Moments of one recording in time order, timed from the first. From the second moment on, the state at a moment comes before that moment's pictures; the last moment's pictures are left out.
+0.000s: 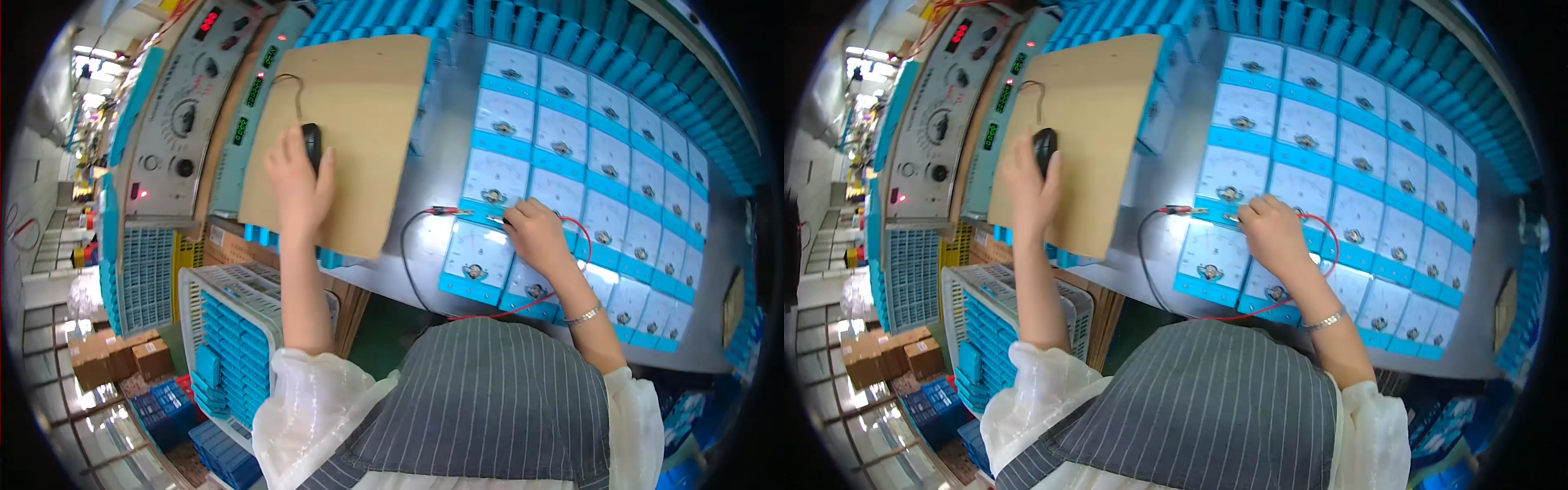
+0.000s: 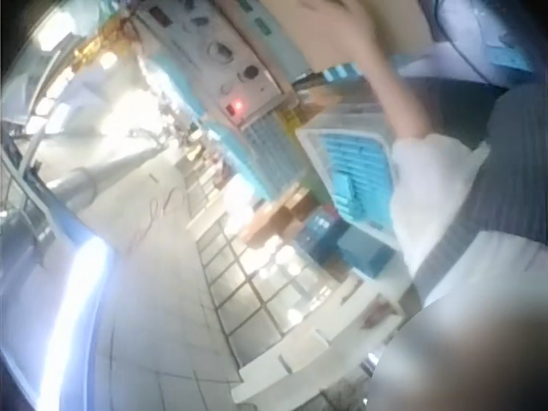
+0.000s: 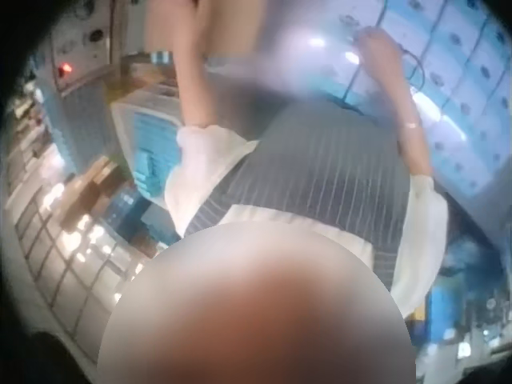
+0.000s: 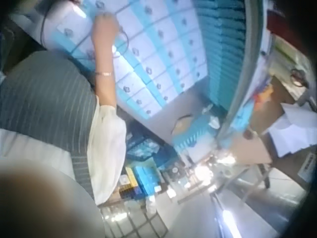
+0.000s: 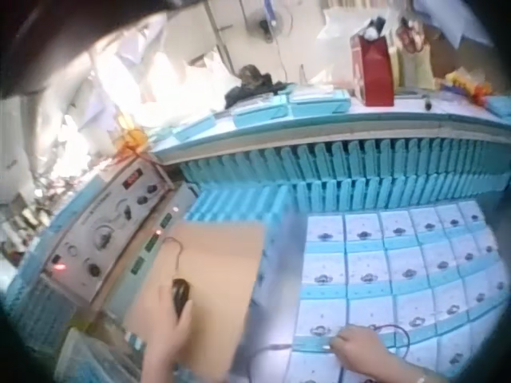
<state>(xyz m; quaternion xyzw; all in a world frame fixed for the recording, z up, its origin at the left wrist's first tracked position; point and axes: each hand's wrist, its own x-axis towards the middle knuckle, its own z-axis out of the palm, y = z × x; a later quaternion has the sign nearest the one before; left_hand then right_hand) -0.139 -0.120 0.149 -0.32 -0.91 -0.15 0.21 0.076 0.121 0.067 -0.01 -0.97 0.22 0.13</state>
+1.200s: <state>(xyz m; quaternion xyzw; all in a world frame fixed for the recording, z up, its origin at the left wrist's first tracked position) -0.228 -0.119 0.122 -0.40 -0.87 -0.21 0.20 0.080 0.130 0.056 -0.04 -0.97 0.22 0.13</state>
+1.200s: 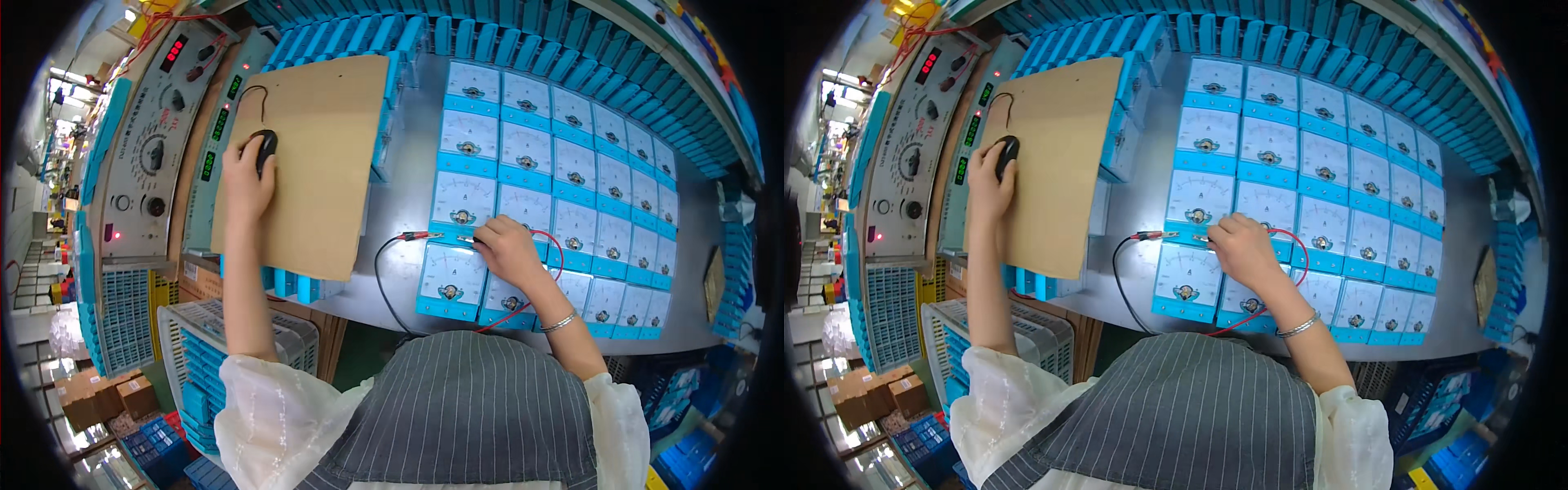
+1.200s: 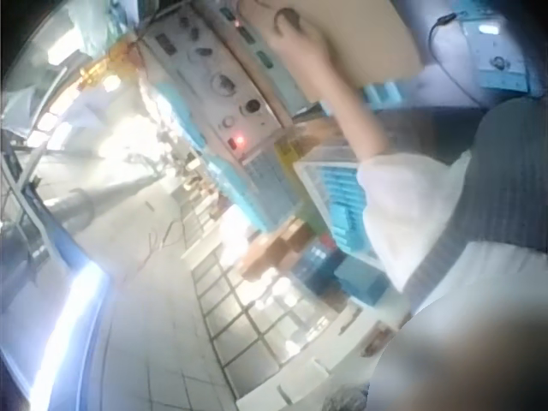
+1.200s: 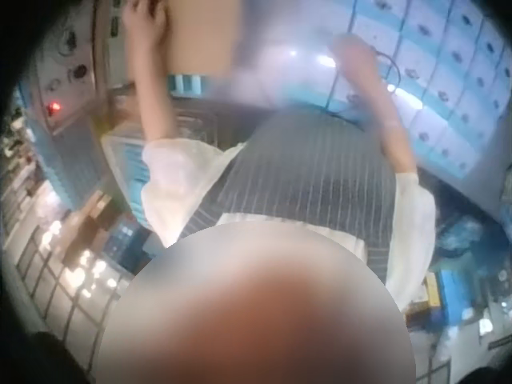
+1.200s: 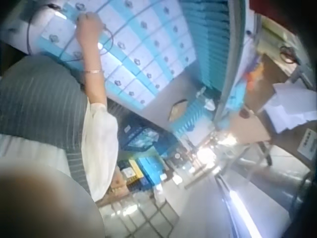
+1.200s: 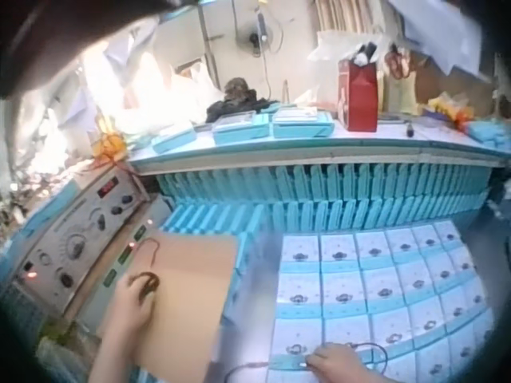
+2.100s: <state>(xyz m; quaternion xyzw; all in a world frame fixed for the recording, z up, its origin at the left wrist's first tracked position) -0.210 -0.127 0.132 -0.31 -0.92 0.03 0.22 0.071 0.138 0.057 0.00 -0.96 0.26 0.10</state>
